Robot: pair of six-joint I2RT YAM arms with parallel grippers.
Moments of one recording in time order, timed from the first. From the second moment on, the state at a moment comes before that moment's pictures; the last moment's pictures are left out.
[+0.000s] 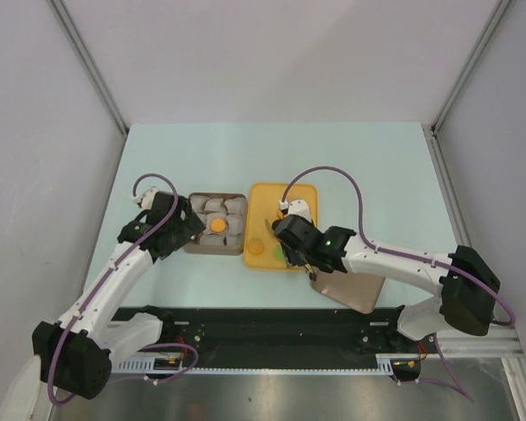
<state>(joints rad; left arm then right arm) -0.29 1.01 0.81 -0.77 -0.28 -0.86 1.04 1.43 1.01 -0.56 0.40 0.57</state>
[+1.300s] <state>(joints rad) -0.29 1.01 0.77 -0.76 -0.28 -0.86 1.06 1.52 0.97 -0.52 0.39 0.60</state>
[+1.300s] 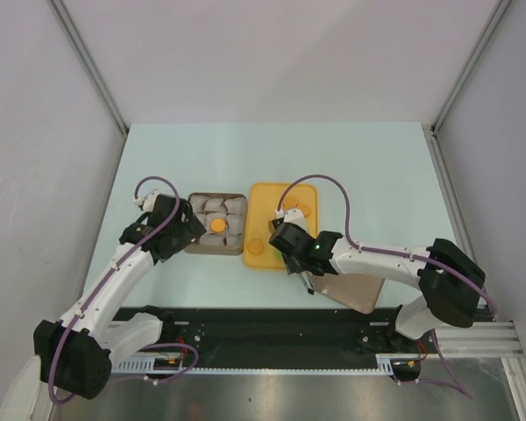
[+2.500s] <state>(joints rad) -0.29 0.99 0.76 -0.77 -0.31 -0.86 1.04 1.71 1.53 -0.63 0.37 0.37</state>
